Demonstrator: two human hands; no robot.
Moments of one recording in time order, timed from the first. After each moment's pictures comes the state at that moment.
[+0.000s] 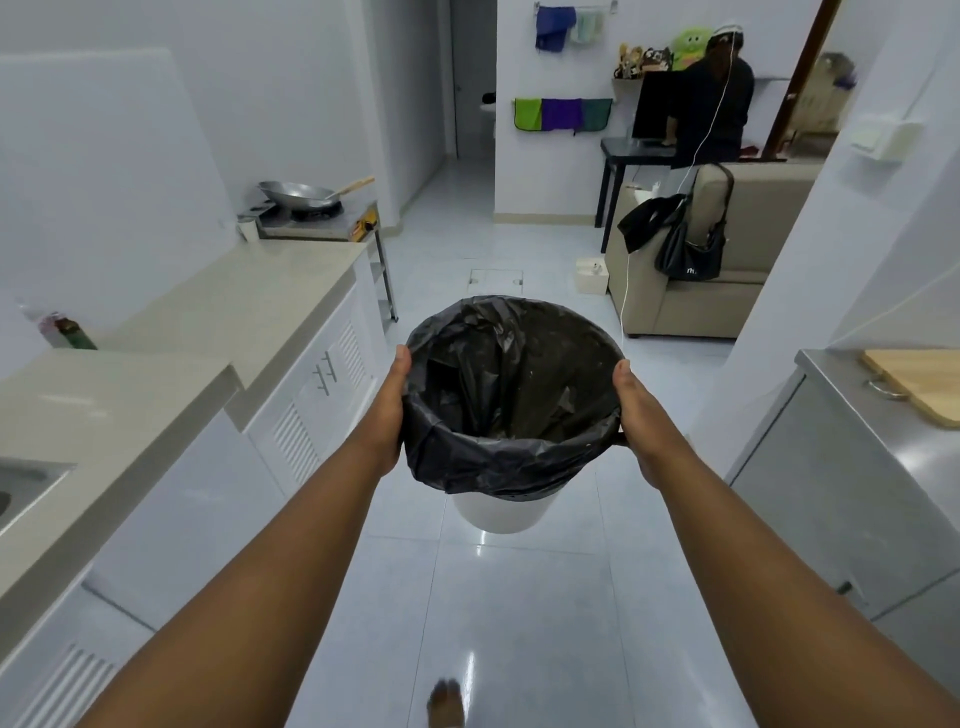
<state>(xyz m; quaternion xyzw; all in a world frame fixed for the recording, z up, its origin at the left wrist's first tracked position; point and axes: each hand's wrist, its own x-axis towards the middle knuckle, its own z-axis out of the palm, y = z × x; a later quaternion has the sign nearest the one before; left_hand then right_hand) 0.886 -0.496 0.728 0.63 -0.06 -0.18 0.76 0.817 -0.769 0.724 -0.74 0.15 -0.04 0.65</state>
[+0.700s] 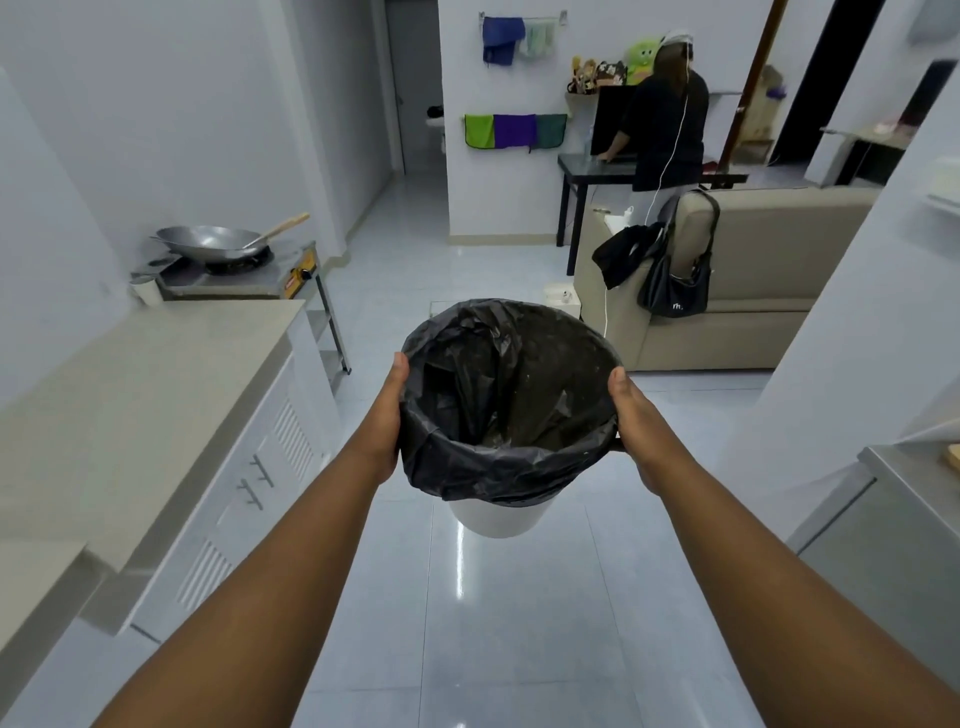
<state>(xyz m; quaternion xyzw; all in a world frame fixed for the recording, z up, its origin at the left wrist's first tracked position) 1.266 -0.585 0.744 0.62 -0.10 -0.21 0.75 1.172 -0.849 0.734 -0.74 0.20 -0.08 0.63</state>
